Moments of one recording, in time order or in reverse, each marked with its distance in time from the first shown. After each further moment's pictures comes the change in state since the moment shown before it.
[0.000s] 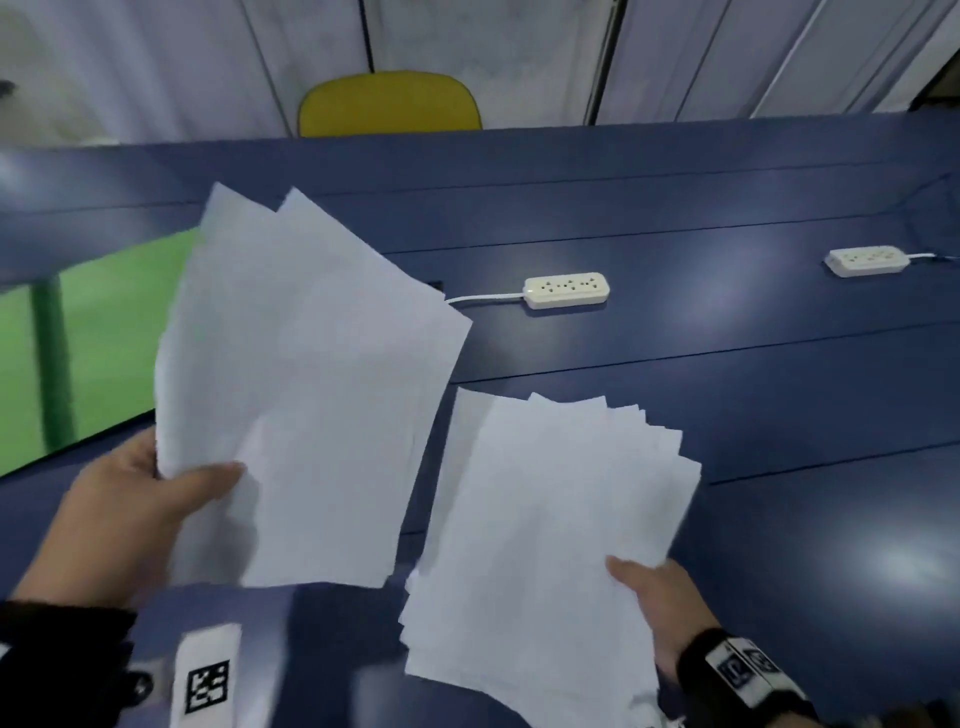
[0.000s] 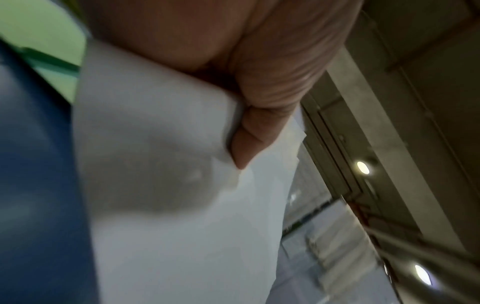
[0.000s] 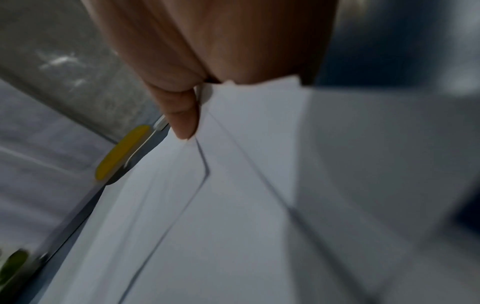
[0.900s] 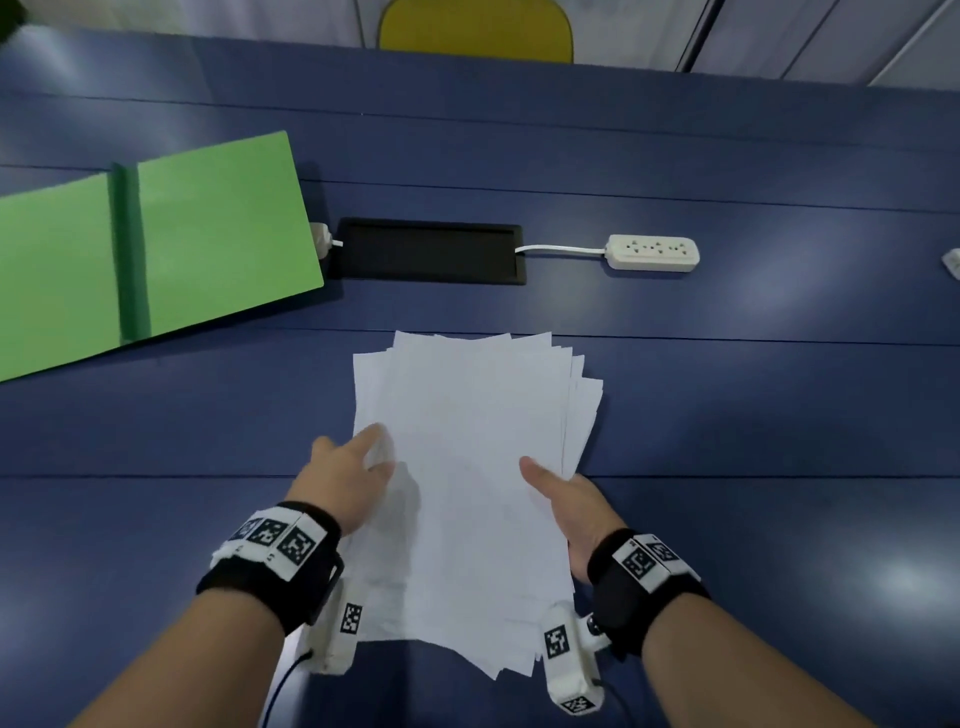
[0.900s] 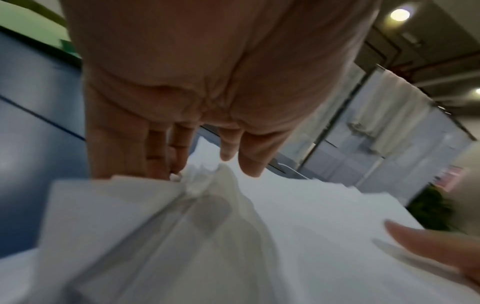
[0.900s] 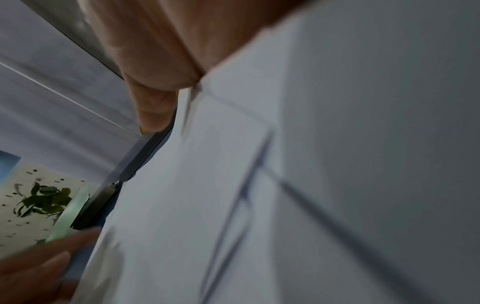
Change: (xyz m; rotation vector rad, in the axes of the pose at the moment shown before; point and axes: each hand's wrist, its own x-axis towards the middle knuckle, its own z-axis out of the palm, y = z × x) left_hand 0.013 -0.096 0.070 0.730 -0.335 -0.169; right_hand -0.012 -0.002 0.147 -0.164 -0.306 0.146
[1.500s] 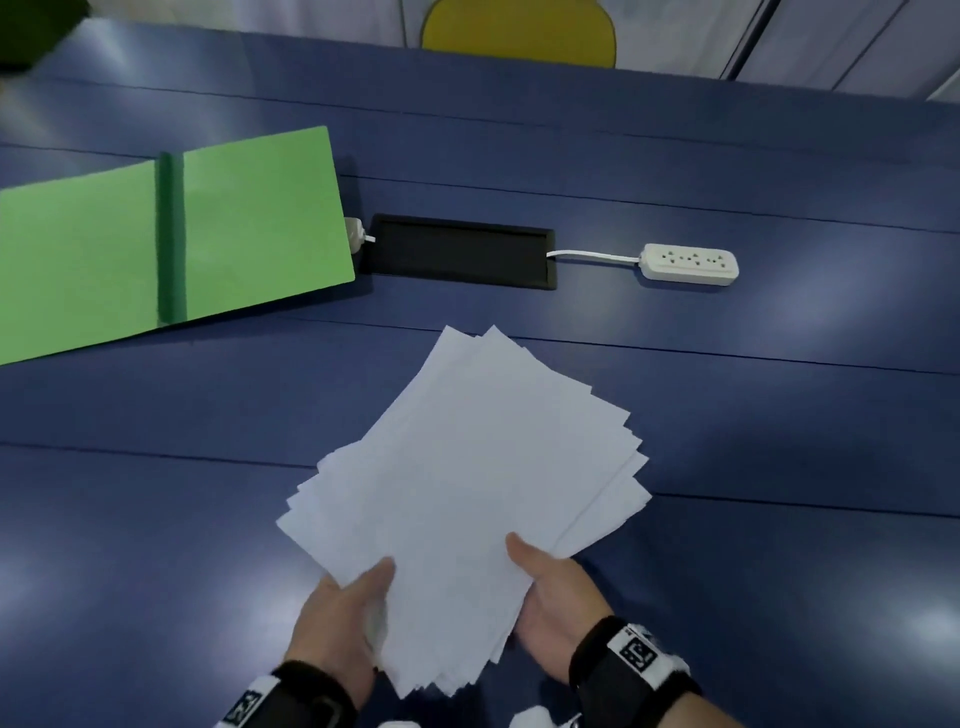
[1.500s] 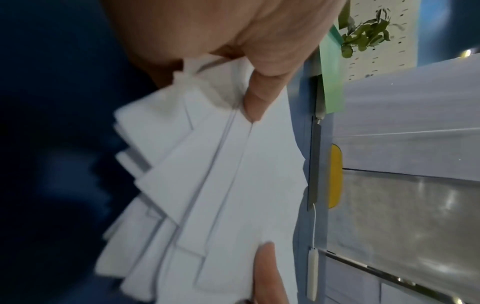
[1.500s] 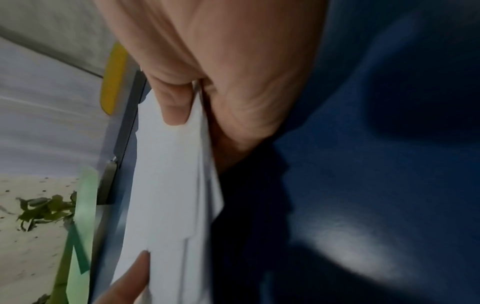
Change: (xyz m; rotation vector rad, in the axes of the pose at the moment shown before) left_hand -0.084 -0.037 0.083 -1.491 0.099 -0.477; right_hand -0.032 0.056 0.020 0.329 -0.139 0.222
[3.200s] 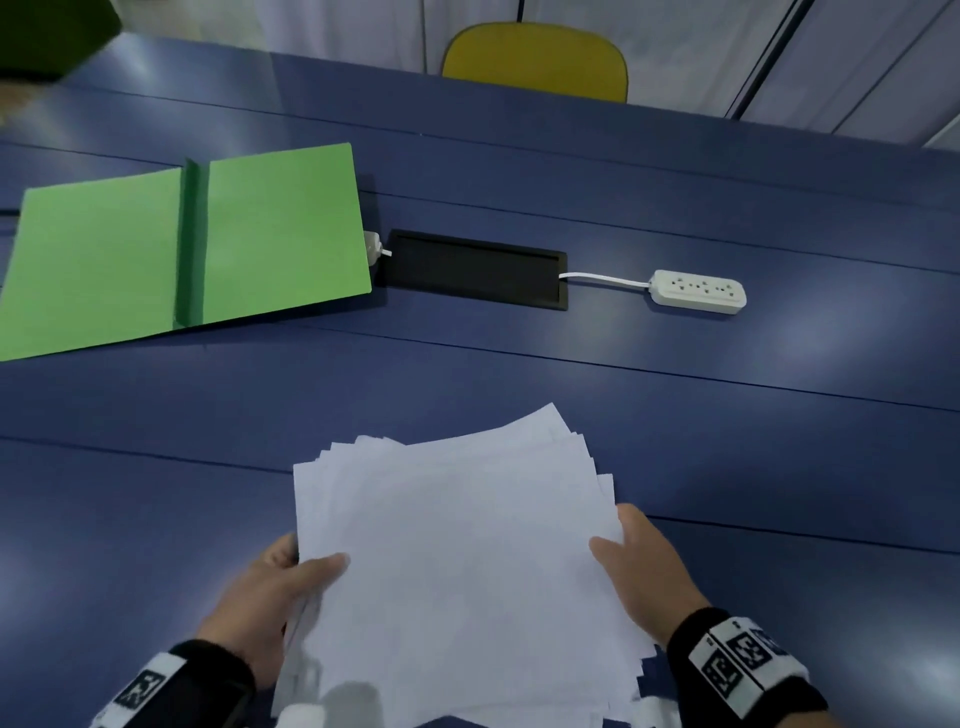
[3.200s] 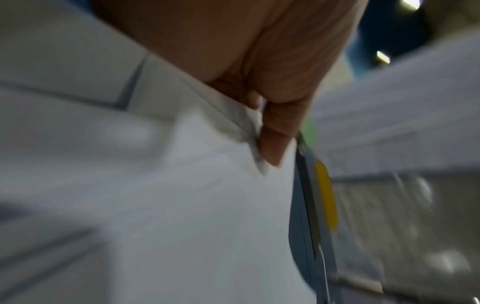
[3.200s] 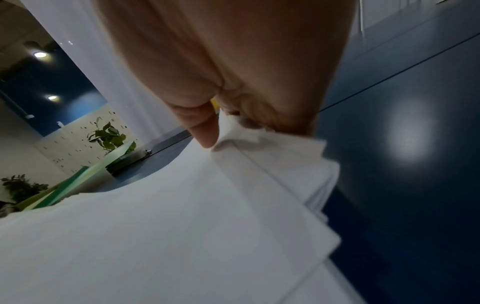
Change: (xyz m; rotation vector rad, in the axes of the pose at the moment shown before) left_hand 0.013 0.062 -0.043 0.257 -0.214 0.081; right_hand -0.008 -0.070 -0.038 -1.095 0.309 -0.433
